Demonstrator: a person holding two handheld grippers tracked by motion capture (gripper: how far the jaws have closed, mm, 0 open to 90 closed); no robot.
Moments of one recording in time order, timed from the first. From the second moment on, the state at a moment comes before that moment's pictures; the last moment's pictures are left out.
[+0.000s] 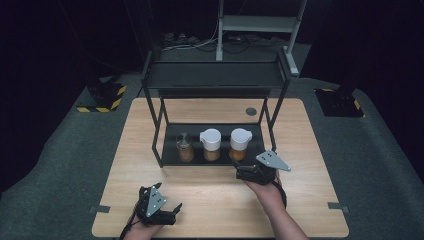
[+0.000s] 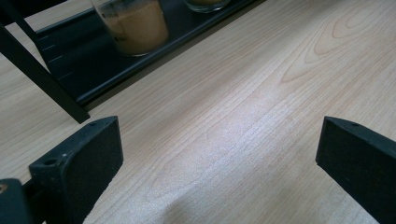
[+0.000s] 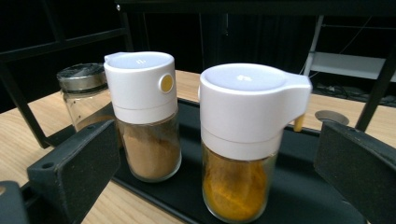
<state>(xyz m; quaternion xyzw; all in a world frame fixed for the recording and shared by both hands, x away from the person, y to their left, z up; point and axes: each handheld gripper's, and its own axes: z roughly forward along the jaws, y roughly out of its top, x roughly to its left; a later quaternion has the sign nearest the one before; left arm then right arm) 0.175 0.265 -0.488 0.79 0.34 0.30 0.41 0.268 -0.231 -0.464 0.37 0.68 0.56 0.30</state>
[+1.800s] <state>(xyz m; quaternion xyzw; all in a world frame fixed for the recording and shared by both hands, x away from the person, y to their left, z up) 0.172 0.253 -0.487 0.80 0.33 0.32 0.38 0.182 -0.273 -0.495 0.35 0.76 0.41 0.35</state>
